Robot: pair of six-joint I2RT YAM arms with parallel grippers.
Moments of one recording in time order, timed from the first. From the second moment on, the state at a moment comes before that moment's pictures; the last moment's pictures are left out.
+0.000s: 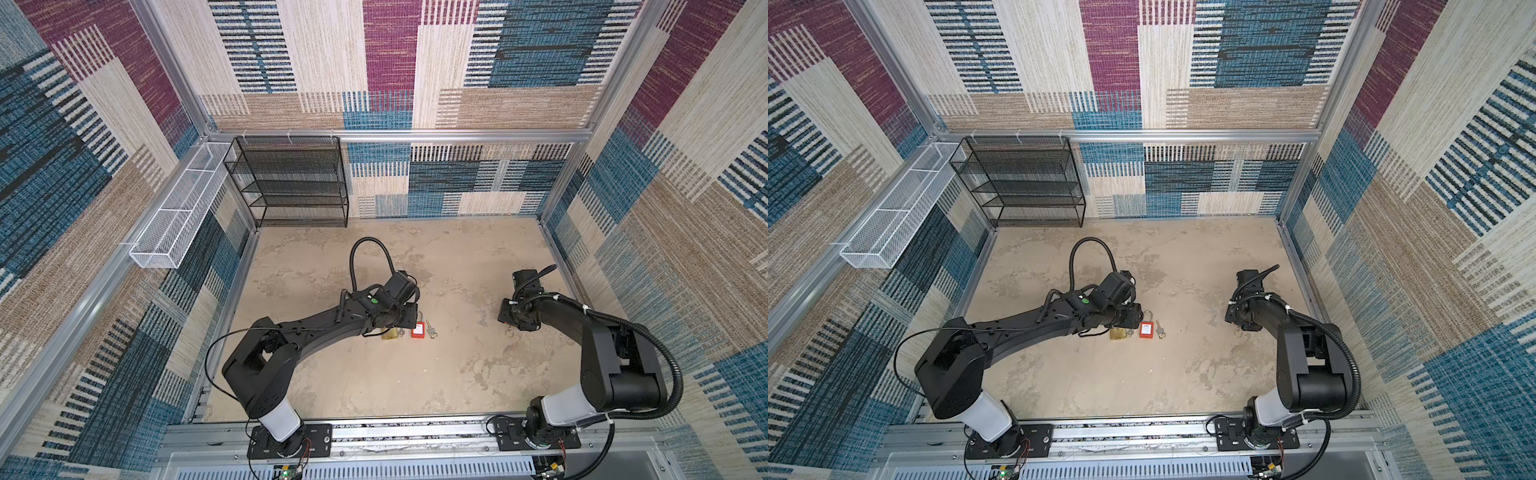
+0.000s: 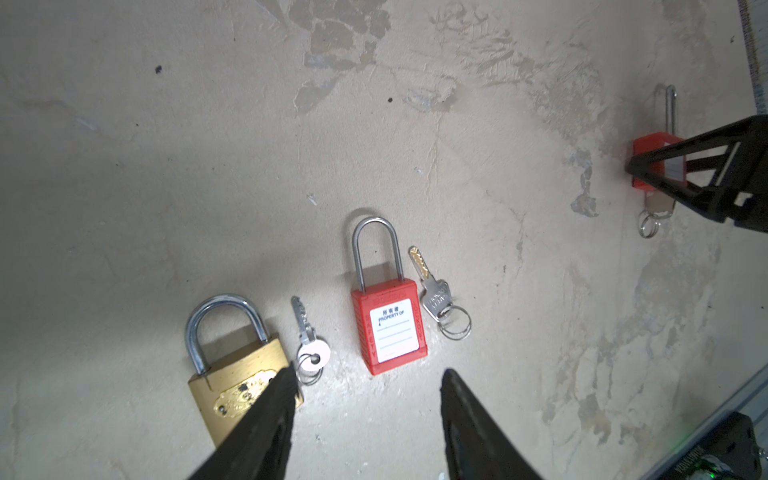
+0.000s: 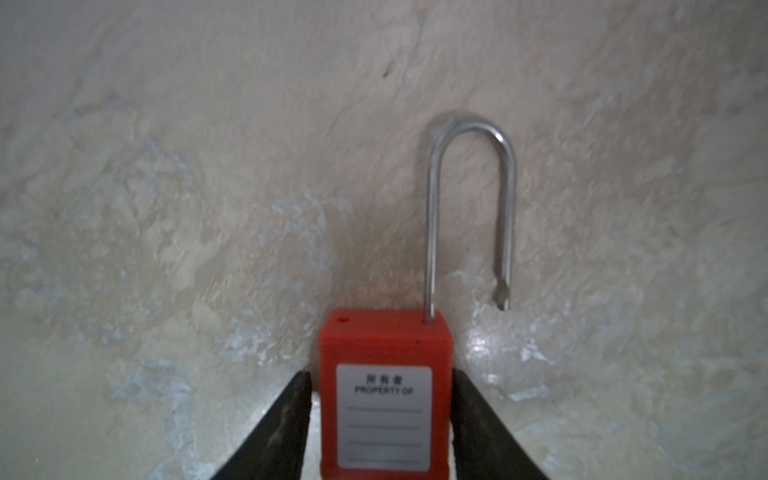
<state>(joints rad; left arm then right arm) -0.82 1.64 1.12 -0.44 -0.02 -0.59 -0.01 1.51 0.75 -0.45 0.07 0.35</state>
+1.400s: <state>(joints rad) -0.63 1.48 0.86 -0.04 0.28 -0.84 0.56 1.53 0.94 -0.30 -0.34 0.26</state>
